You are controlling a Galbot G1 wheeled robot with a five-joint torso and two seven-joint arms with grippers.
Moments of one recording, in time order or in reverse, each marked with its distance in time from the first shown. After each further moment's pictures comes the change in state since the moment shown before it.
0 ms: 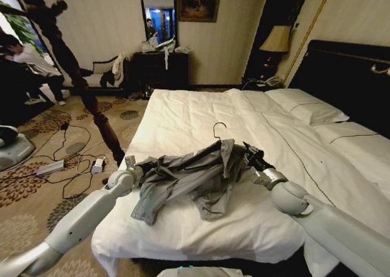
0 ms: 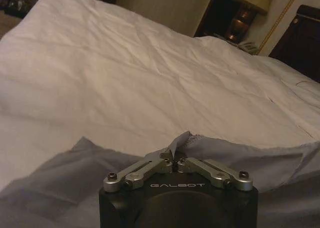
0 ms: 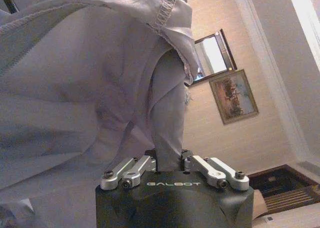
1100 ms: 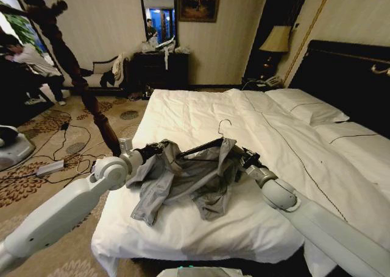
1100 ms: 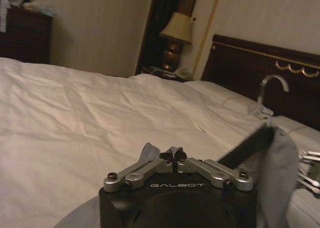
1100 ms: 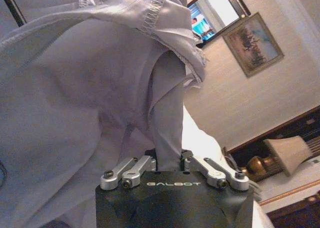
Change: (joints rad) left arm -0.164 0.164 0.085 -0.368 -0.096 0.008 -0.079; right arm 0.164 0.105 -0.143 -0.074 0.242 -0.143 0.036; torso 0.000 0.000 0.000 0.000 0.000
